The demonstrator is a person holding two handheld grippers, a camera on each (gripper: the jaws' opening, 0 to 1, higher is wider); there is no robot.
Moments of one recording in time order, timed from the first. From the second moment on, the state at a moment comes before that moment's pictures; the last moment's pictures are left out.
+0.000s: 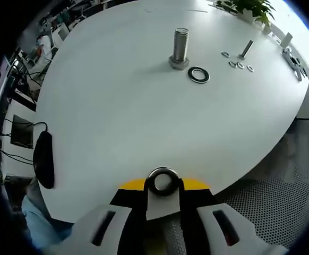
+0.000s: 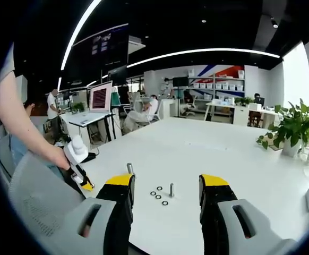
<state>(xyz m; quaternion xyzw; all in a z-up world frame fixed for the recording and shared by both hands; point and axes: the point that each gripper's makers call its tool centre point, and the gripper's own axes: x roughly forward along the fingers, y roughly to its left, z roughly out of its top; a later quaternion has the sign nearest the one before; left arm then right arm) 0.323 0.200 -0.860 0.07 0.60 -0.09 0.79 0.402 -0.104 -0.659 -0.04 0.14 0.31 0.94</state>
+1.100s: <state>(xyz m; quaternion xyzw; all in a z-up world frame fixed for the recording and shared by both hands) 0.338 0.195 -0.847 0.10 0.59 -0.11 0.80 0.402 -0.104 -0.659 -0.04 0.14 0.31 0.94</state>
